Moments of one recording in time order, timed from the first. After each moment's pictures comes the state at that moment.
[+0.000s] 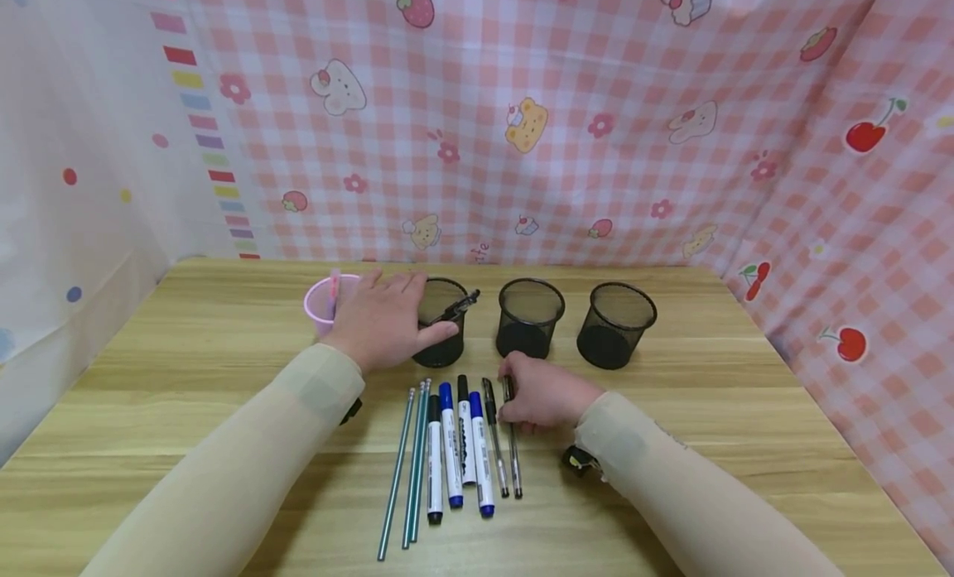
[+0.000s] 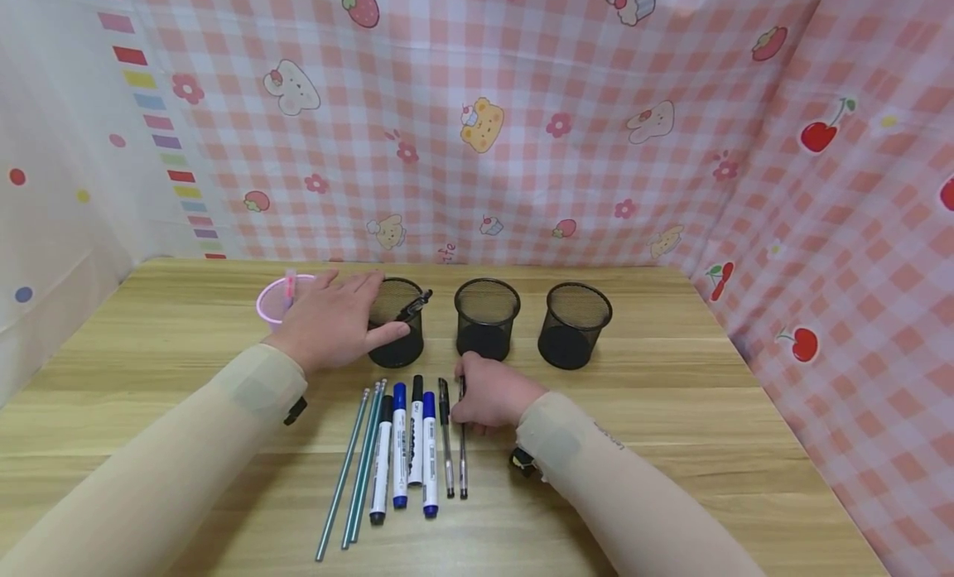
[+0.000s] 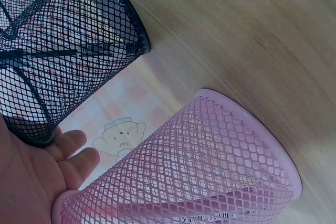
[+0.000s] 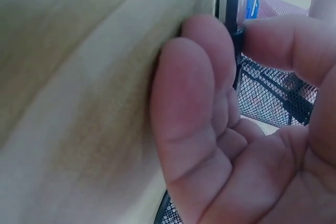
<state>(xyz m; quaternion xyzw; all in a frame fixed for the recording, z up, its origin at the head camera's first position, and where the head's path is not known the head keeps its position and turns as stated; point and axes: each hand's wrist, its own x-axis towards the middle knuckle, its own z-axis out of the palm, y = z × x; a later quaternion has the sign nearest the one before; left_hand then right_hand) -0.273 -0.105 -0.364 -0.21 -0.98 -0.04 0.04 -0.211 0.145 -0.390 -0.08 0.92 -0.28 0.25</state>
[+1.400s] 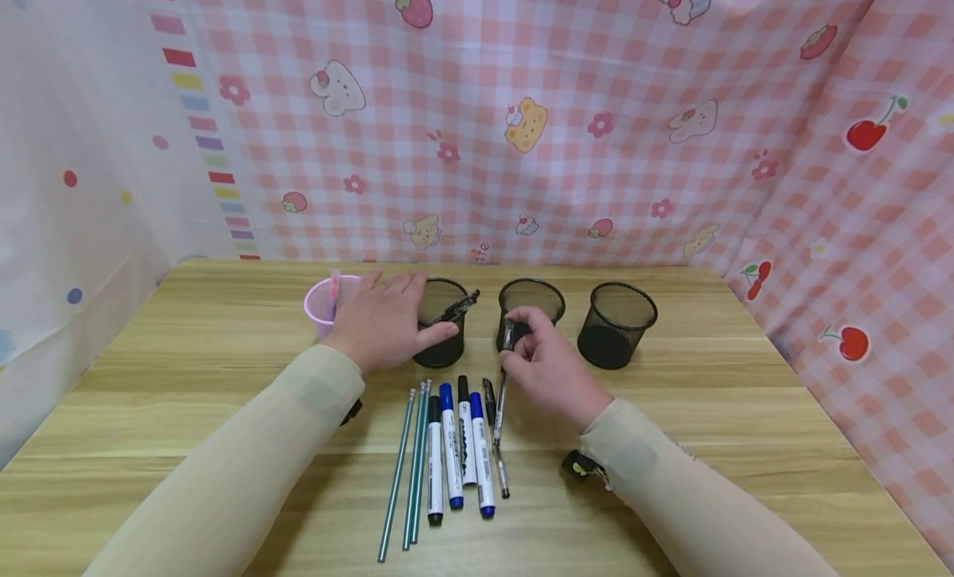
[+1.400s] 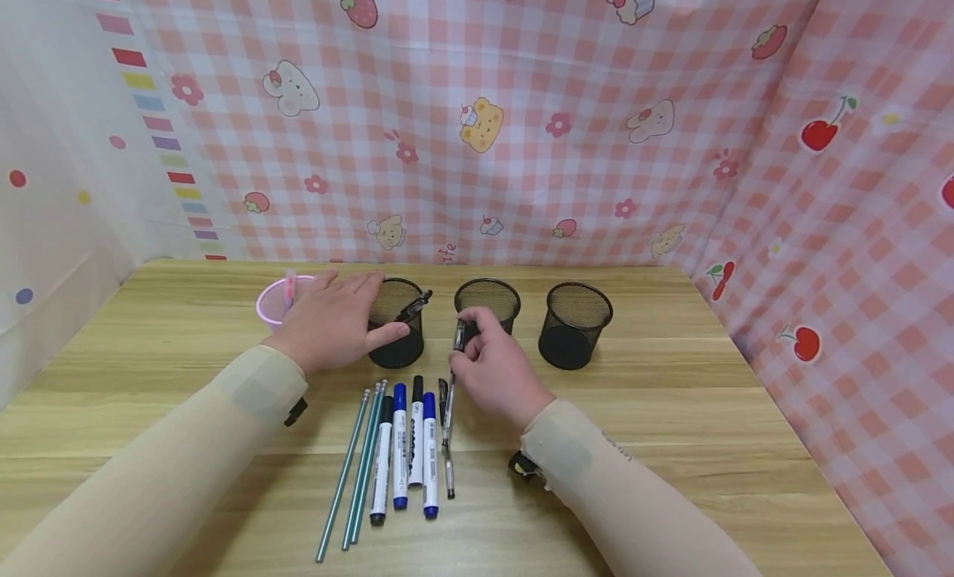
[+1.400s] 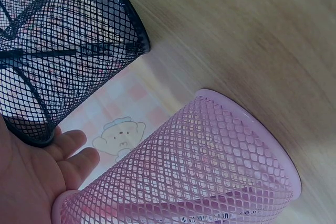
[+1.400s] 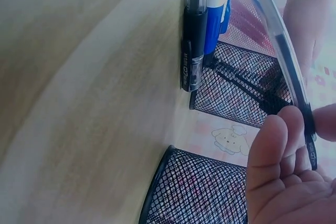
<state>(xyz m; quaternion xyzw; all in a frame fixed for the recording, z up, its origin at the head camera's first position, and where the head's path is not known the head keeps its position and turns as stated) -0.273 -0.104 -0.363 -0.21 -0.98 -0.05 0.03 -0.208 0.151 -0.384 -0.11 0.86 -0.49 0.02</state>
